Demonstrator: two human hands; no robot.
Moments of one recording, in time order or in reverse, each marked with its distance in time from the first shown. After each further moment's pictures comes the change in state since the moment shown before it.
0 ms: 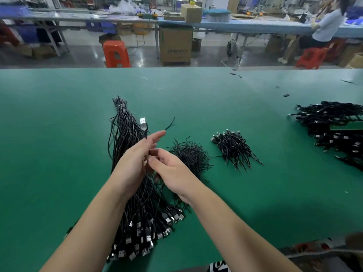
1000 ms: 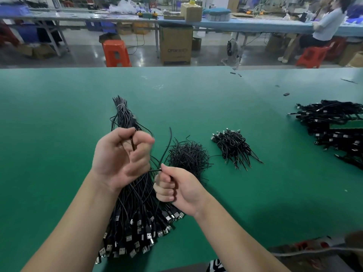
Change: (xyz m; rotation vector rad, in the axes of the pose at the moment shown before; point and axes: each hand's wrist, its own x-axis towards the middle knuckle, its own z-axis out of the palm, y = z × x) left_hand -0.011 0.046 -0.013 -0.856 -0.651 -0.177; right_hand -0.019 0.031 -0.008 0.680 -0.261 0.155
